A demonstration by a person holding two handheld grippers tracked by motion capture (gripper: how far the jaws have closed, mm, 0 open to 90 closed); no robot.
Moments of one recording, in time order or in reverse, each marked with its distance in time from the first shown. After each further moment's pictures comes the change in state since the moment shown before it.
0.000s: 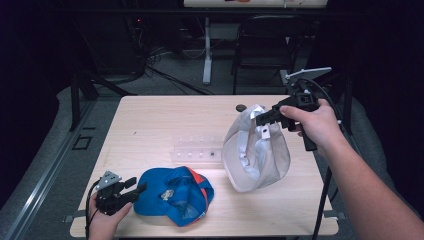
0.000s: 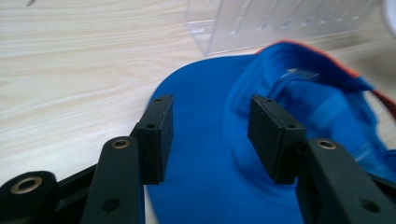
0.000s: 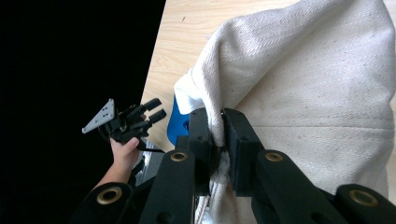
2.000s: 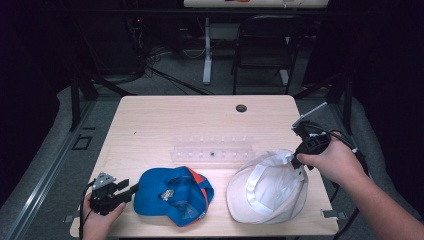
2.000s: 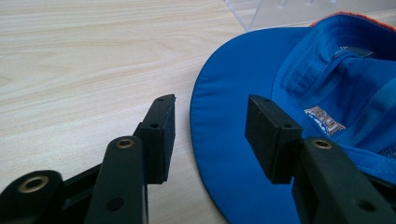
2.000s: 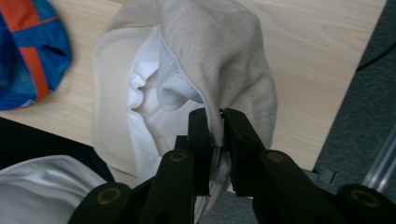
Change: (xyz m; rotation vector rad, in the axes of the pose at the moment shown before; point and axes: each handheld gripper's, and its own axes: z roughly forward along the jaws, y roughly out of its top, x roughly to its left) left arm 0.027 -0.014 0.000 0.060 0.081 -0.007; right arm -0.063 -0.064 0.021 0.225 -0.617 -0.100
